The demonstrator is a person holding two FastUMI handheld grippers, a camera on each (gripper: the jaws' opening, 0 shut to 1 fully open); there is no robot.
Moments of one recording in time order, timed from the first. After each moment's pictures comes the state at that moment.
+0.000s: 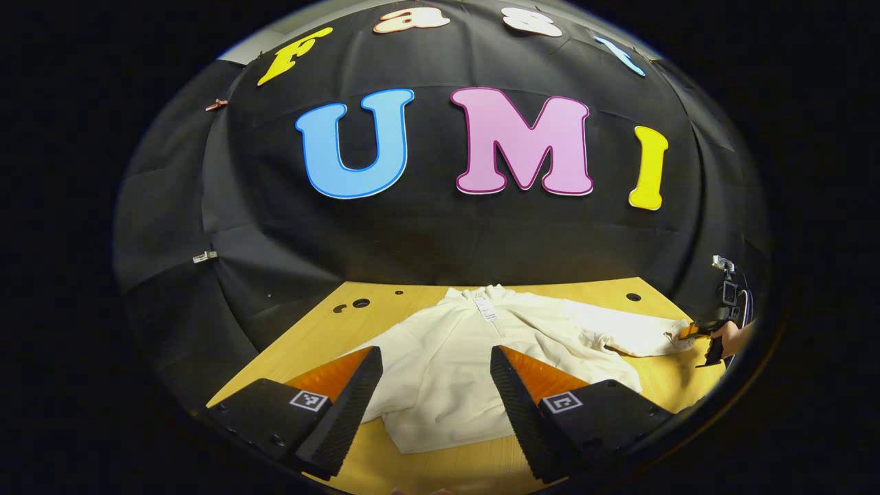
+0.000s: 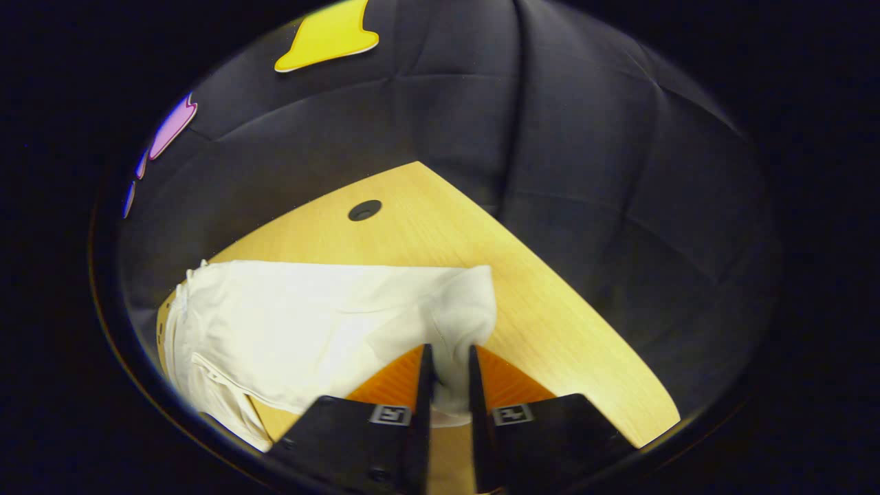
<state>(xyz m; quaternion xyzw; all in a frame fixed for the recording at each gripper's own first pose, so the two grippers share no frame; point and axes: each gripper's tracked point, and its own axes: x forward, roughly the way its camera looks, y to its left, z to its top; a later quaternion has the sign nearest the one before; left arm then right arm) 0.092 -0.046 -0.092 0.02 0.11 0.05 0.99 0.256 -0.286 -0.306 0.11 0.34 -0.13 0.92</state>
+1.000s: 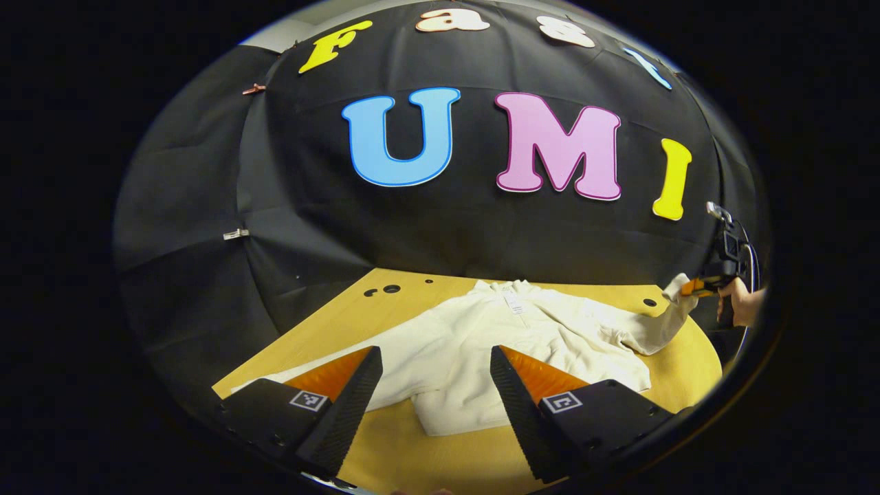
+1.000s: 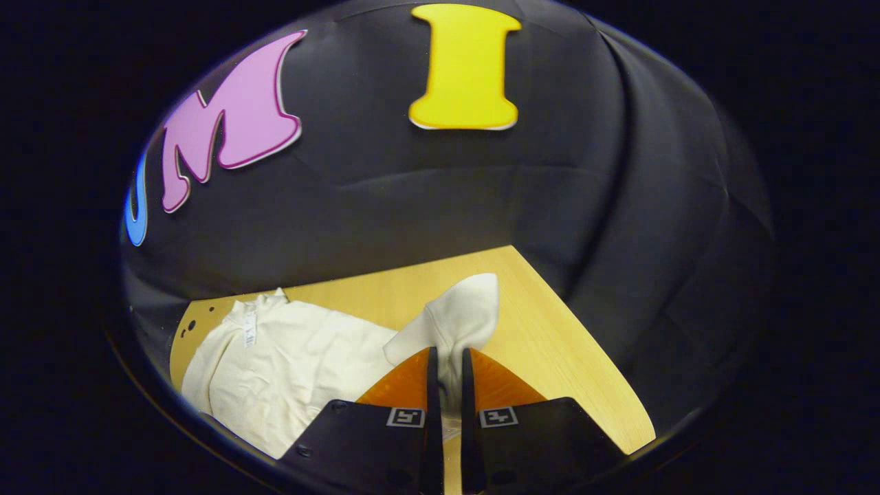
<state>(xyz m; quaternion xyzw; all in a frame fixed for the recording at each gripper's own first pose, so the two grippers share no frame) 0.047 0.004 -0.102 -0.01 0.11 0.11 0.99 0.323 -0.146 -0.145 0.04 0.23 -0.01 0.97</state>
